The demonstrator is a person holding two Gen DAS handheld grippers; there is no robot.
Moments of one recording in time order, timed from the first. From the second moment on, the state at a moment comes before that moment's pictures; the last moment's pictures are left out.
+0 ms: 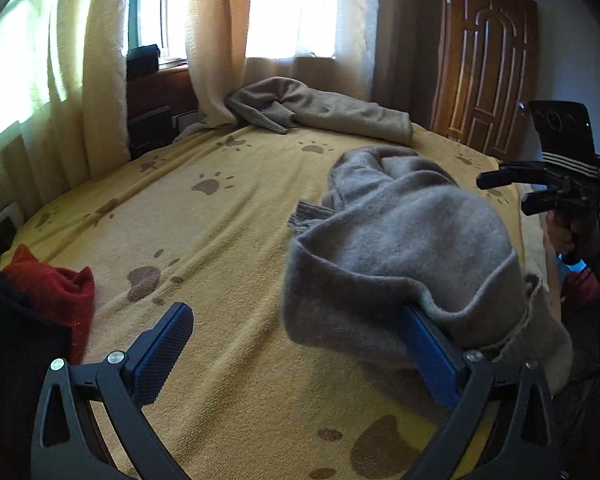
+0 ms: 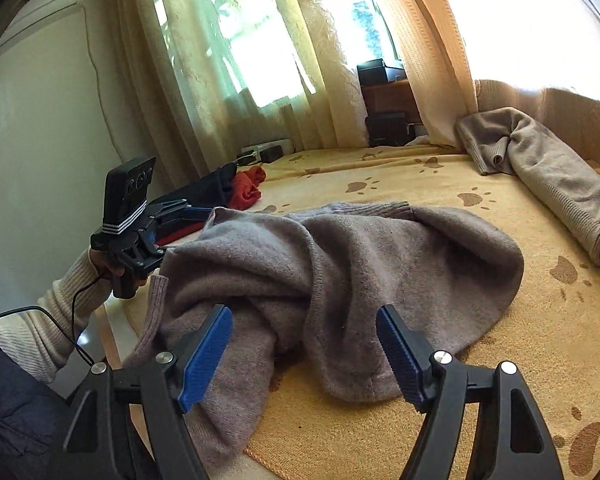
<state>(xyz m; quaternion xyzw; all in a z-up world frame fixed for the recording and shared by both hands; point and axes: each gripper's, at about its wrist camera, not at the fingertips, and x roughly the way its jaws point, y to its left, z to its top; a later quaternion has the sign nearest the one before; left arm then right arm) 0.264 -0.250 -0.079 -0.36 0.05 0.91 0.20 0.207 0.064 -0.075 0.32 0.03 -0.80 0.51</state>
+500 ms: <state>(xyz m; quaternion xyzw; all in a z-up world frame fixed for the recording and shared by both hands) 0.305 -0.255 -0.020 -0.26 -0.05 0.95 0.14 0.197 0.108 -0.076 0.32 0.05 -0.84 0.44</state>
